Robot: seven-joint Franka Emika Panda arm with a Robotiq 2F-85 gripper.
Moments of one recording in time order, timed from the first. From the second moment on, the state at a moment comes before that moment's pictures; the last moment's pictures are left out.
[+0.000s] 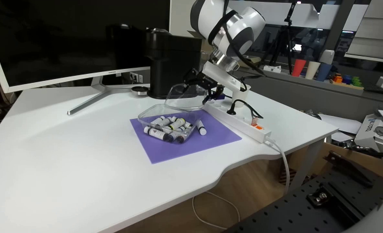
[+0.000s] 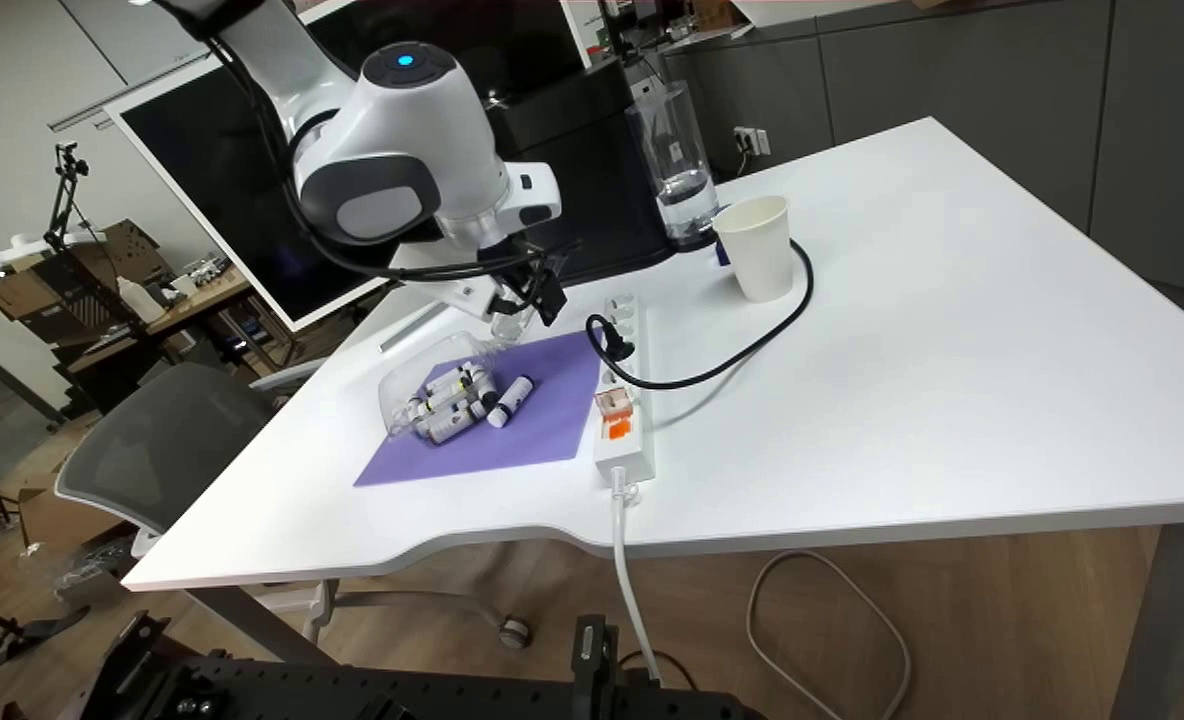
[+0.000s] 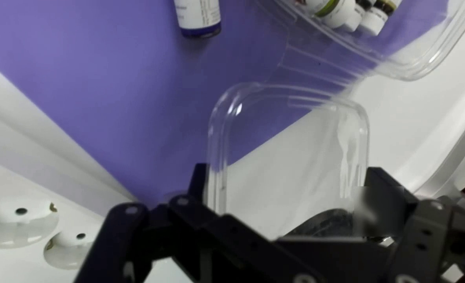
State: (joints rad) arm -0.72 0.59 0.60 -2.22 0.81 3.05 -0.60
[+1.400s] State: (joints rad) arm -0.97 0.47 0.94 -2.41 0.80 3.17 -0.99
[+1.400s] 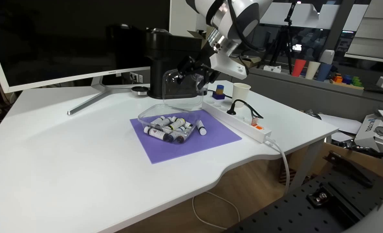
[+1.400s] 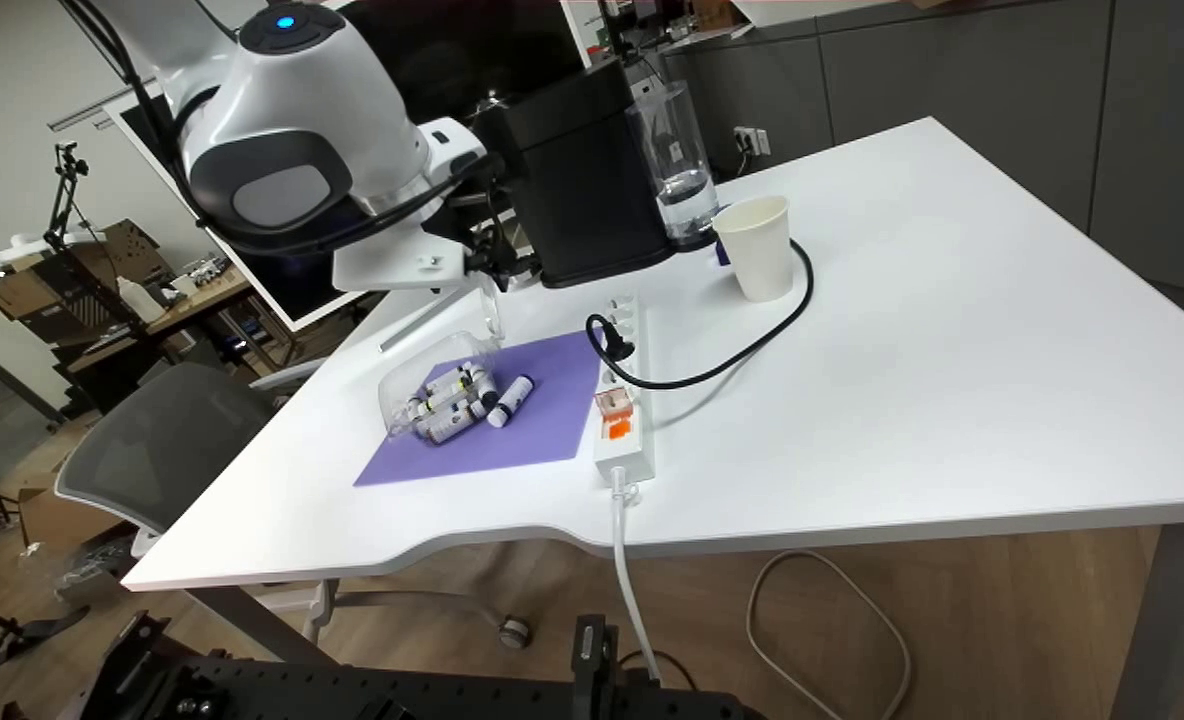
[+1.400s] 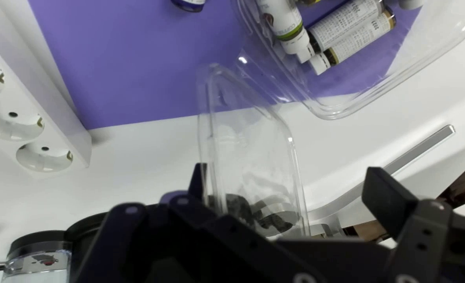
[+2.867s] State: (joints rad) arm -0.85 0.27 0.92 -2.50 0.65 2.94 -1.03
